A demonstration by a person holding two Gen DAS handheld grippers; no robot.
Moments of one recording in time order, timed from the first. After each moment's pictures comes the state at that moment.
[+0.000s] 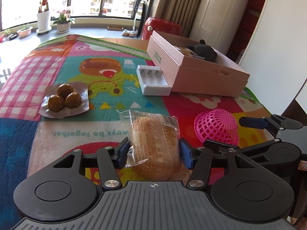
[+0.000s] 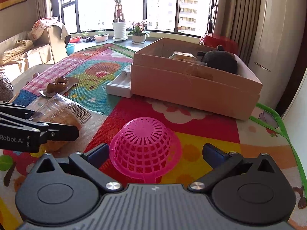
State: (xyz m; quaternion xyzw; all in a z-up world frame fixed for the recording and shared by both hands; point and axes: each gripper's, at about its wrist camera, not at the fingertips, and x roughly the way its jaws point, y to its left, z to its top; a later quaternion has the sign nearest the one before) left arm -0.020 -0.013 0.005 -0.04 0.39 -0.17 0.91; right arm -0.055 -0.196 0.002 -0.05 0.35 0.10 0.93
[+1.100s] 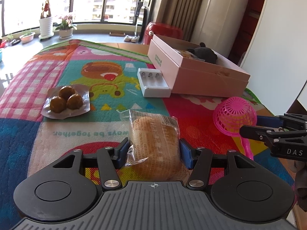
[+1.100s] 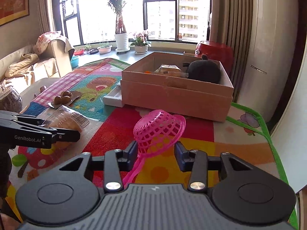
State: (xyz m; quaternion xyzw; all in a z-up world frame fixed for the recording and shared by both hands) left arm -0.028 -0.015 0.002 -0.04 0.37 -0.16 0.92; right arm -0.081 -0.237 0.027 -0.03 0.33 0.12 0.94
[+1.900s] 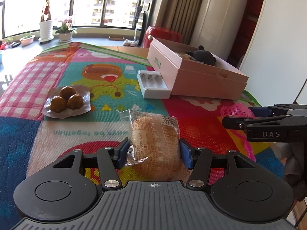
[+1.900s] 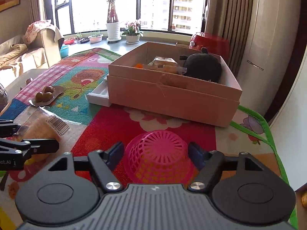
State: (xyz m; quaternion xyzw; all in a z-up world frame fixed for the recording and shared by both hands) left arm -0.033 -0.013 0.001 -0.04 0.35 -0.16 0.92; right arm -0.054 -0.226 0.024 -0.04 0.34 0.08 0.93
